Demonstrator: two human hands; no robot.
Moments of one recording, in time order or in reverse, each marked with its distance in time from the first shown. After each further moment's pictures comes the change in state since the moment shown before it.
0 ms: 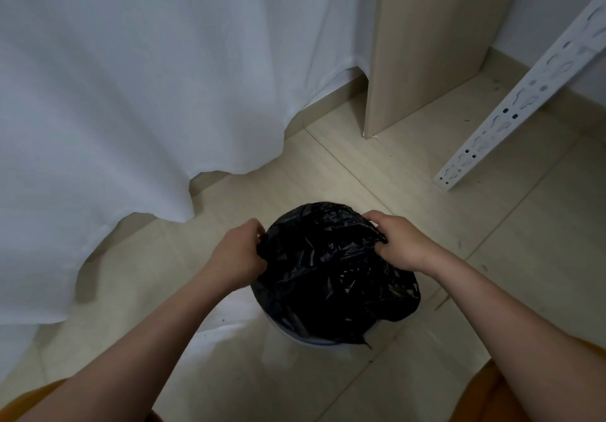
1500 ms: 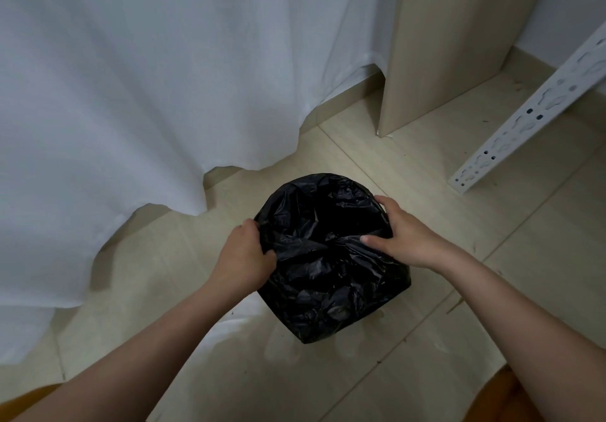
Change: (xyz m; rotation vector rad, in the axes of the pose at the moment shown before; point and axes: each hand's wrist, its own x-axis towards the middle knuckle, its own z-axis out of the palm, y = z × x) left_hand -0.014 -0.005 0.009 -0.156 0.138 -0.142; right_hand 0.005 -0.011 0.002 0.083 0.003 -0.013
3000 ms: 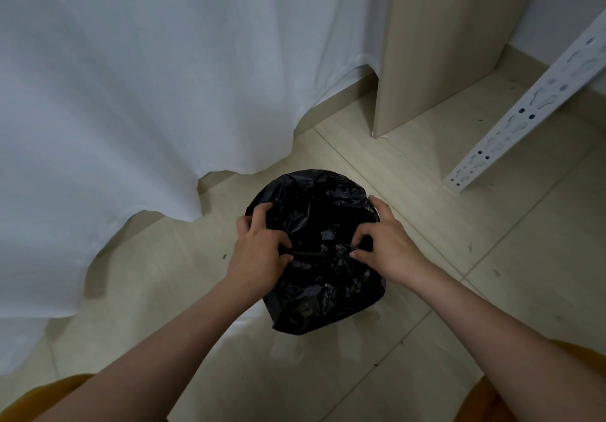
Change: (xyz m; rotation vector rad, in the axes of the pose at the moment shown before) left_hand 0.010 0.012 0.022 0.272 0.024 0.282; right_hand 0.005 0.003 0.029 -0.164 0.151 -0.073
